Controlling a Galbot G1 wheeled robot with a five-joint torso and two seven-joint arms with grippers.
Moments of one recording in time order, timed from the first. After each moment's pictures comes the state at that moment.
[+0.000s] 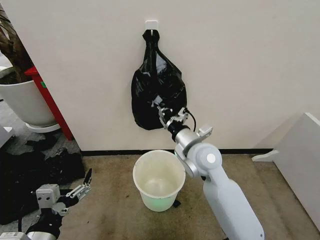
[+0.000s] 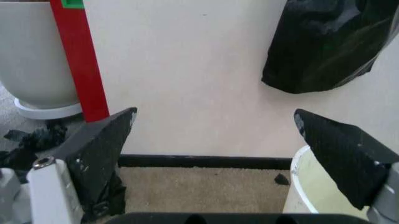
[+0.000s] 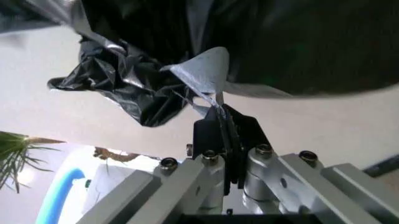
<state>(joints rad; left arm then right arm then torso) 2.12 -1.24 -0.87 -2.50 -0.49 -0.01 -0.07 -0.91 1.42 0.10 2.02 1.64 -0.10 0.47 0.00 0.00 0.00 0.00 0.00</state>
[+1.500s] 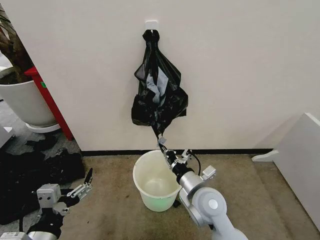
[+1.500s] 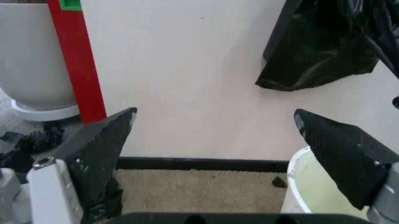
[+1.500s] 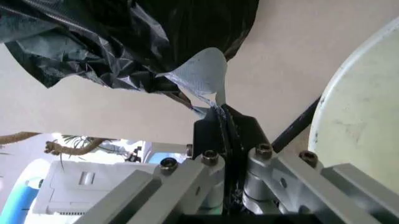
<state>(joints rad) 2.11 -1.25 -0.86 -2.50 -0.48 -0.02 -0.07 -1.28 1.41 0.13 2.09 1.47 -0.14 0.34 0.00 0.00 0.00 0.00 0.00</state>
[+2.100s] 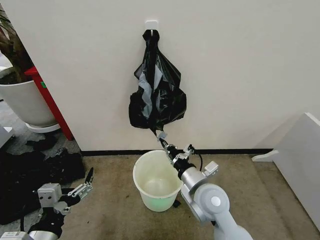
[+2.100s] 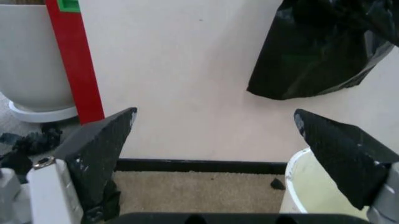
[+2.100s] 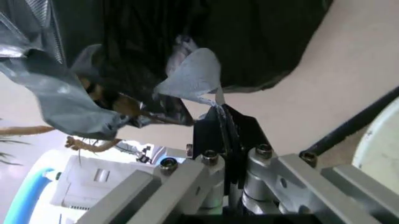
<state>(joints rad) 2.11 -1.25 -0.85 -2.50 -0.48 -0.02 -0.07 -1.21 1.39 0.13 2.13 1.48 -0.14 0.35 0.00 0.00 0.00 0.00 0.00</state>
